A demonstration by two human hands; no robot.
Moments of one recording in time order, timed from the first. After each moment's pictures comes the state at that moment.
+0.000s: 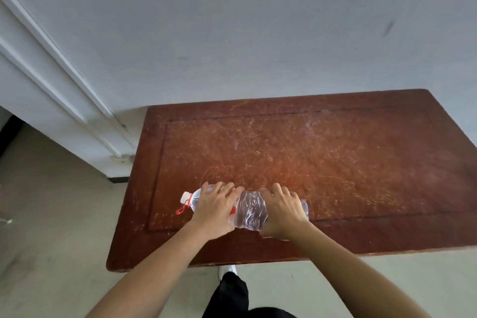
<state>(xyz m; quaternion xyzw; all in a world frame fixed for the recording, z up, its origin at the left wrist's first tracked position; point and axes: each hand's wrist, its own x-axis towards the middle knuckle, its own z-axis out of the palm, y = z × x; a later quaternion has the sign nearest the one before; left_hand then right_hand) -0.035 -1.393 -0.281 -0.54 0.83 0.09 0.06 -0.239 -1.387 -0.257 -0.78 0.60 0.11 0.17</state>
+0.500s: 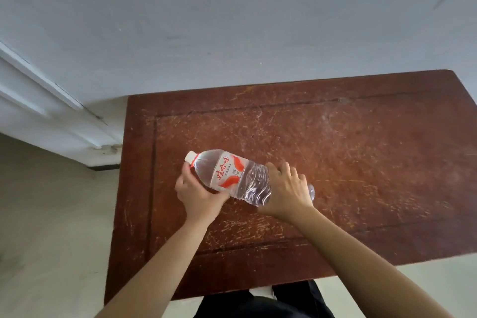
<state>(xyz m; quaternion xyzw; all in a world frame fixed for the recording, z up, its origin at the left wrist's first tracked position) 0.012 -1.476 -0.301 -0.79 0.39 0.38 -0.28 -0.195 -1.485 -0.284 -0.71 0.68 0.09 0.18</state>
